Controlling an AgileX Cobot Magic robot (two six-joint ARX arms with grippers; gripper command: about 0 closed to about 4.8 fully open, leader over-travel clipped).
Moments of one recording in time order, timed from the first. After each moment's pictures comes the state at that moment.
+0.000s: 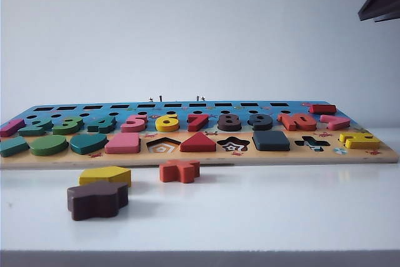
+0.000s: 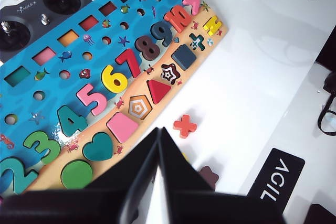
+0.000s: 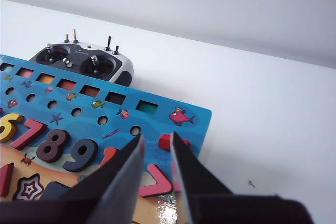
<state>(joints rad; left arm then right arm) -0.48 0.82 1.03 -0.89 0.47 0.15 0.34 0.64 0.46 -0.06 -0.06 -0.05</state>
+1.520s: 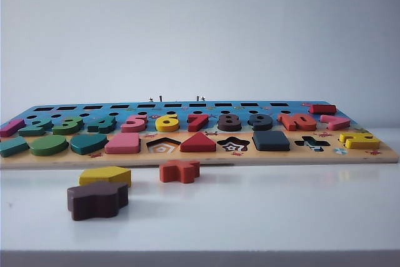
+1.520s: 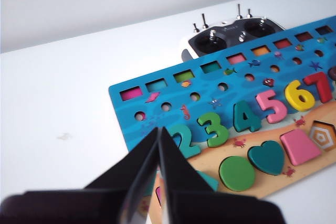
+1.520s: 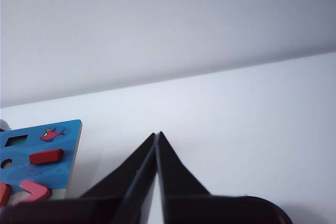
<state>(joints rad) -0.17 0.22 0.36 -0.38 0.17 0.12 0.00 0.00 0.01 0.05 0.03 0.13</state>
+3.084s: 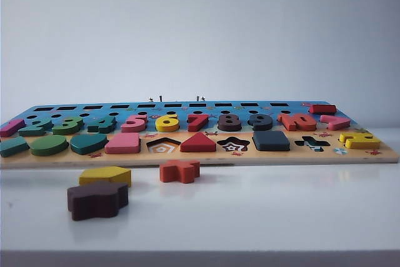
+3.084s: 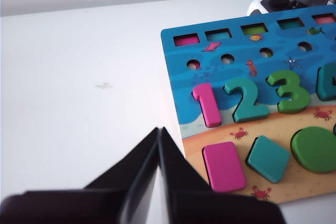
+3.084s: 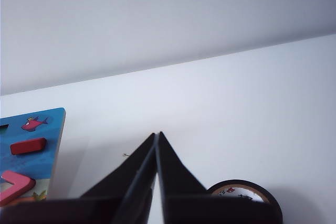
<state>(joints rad) -0.13 0.00 0.02 -0.20 0.00 0.05 0.00 0.00 0.01 0.01 0.07 0.13</state>
